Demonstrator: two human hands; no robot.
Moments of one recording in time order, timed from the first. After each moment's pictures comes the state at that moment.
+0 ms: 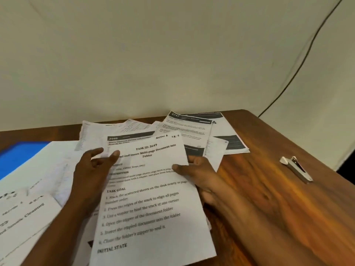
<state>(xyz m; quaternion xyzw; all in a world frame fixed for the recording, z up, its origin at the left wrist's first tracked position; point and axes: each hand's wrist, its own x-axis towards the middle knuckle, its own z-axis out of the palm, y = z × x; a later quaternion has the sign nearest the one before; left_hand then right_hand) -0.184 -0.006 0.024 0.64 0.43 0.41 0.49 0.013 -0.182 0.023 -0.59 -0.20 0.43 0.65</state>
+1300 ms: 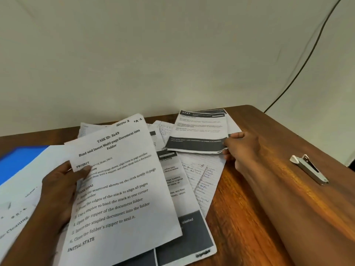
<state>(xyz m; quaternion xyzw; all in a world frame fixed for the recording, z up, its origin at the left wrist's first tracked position) -0.219 0.051 -0.008 0.49 0.38 0.45 0.64 0.124 -0.185 0.039 -0.76 -0.04 0.09 0.64</state>
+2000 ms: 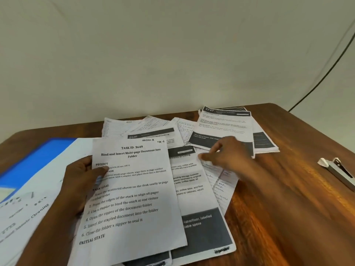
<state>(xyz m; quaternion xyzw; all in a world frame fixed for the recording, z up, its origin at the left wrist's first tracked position) -0.244 0.061 -0.004 0.59 0.44 0.41 0.54 0.060 -0.163 0.056 -0.87 -0.32 0.16 0.33</state>
